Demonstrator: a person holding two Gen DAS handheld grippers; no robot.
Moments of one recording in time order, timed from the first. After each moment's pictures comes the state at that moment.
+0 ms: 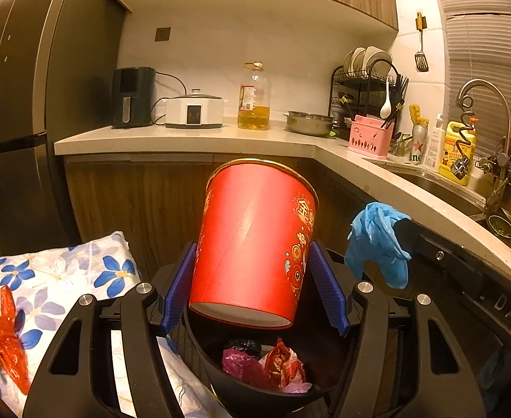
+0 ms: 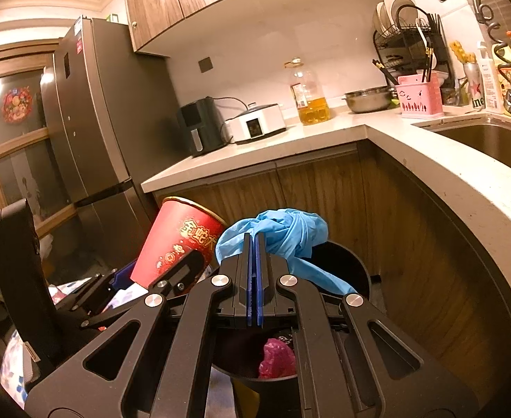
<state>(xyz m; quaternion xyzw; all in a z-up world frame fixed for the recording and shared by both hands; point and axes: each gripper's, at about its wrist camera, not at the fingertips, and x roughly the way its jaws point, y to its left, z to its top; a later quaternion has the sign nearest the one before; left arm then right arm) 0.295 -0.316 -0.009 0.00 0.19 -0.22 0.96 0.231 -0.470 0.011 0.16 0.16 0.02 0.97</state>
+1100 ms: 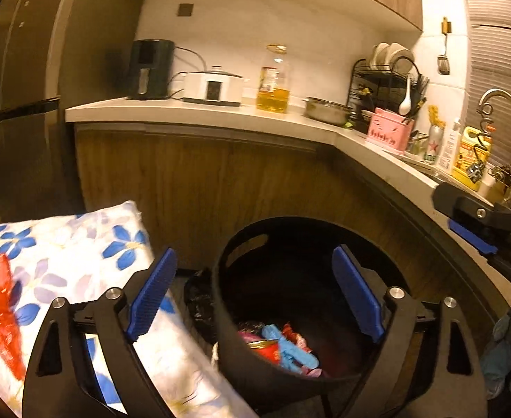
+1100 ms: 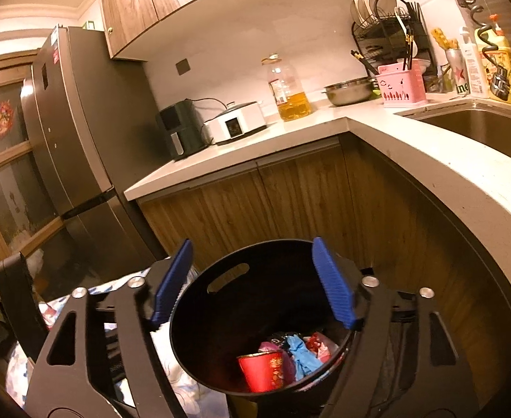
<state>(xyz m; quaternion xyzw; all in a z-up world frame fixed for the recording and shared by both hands) 0.310 -0.283 -0.033 -0.03 0.23 -0.19 0.95 0.242 -0.485 0.004 0.19 0.16 -0.02 0.97</state>
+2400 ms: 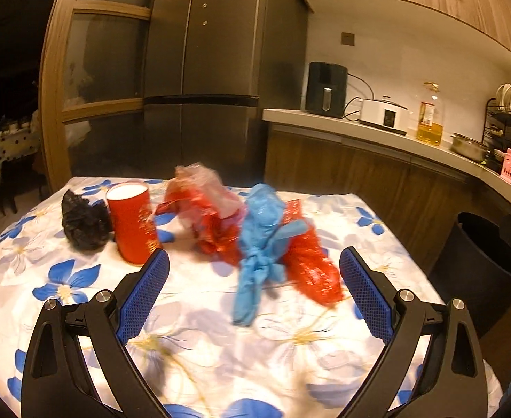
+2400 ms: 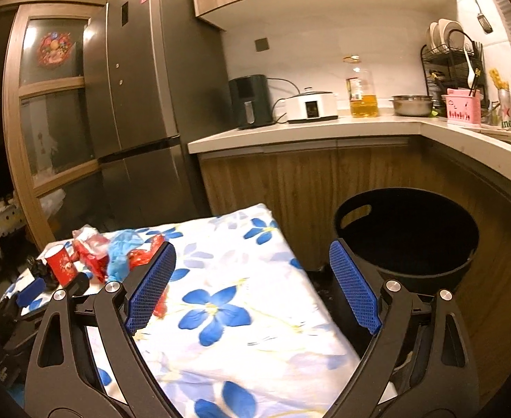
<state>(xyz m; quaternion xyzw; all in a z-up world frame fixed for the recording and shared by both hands) 0.201 -0.036 -0.062 -0.06 0.20 0.10 0.97 0.199 -0.267 -0.029 0.09 0.16 0.05 0.98</state>
